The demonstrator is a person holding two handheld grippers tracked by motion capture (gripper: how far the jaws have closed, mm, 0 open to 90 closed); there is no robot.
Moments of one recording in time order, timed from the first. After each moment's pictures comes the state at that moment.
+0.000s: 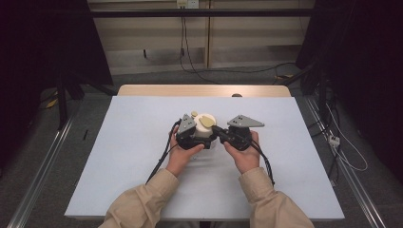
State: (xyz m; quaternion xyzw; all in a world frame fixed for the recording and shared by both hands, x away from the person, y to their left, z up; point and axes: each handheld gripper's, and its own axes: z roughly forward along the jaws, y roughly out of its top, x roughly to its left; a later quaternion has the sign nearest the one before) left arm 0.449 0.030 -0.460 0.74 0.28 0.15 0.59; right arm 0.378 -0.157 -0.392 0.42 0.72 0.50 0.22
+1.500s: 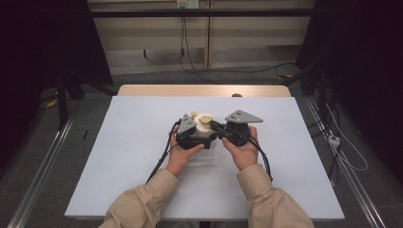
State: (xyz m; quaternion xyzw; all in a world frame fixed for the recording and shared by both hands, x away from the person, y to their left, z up) left arm 0.449 0.029 -0.460 0.74 0.28 0.15 0.59; right arm 0.384 -0.151 -0.379 0.41 0.72 0.51 0.23
